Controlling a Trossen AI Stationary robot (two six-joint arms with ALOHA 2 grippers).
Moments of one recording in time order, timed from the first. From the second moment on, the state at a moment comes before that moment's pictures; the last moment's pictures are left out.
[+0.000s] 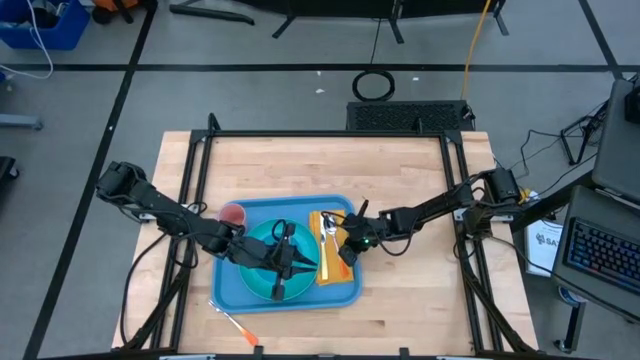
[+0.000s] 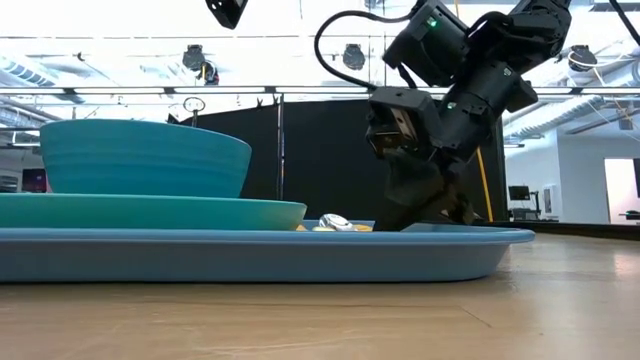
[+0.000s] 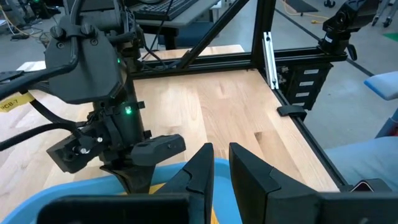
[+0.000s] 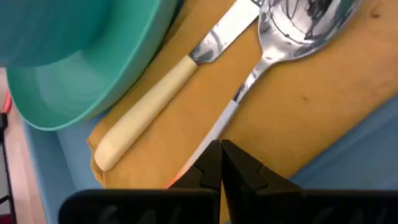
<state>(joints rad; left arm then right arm) -0.45 1.46 0.91 0.21 -0.27 -0.10 0.13 1.76 0.79 0.12 -0.06 0.90</state>
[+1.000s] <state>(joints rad) -0.45 1.46 0.91 0.20 -0.27 -0.08 0.13 1.89 0.92 0.19 -0.15 0.89</state>
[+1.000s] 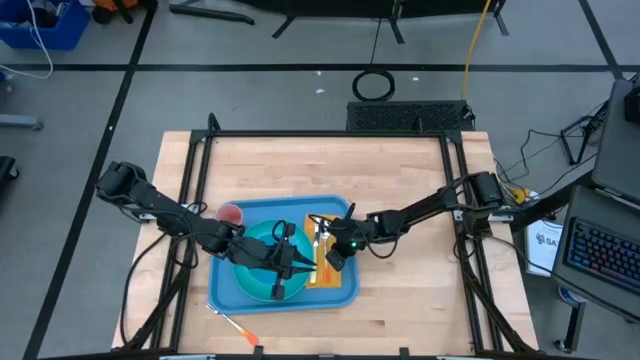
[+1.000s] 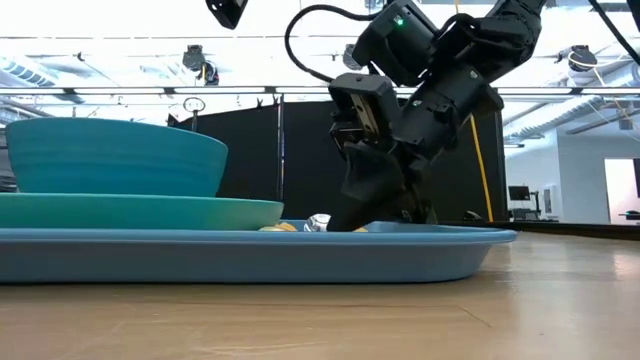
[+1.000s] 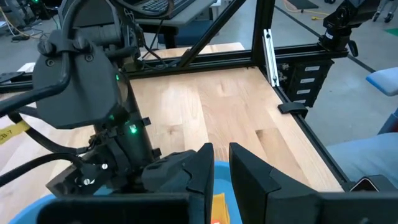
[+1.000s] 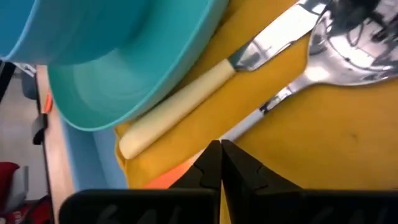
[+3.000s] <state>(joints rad) -0.45 1.46 0.91 0.20 -0.27 -0.08 0.13 1.88 0.94 0.07 -0.17 0.96</state>
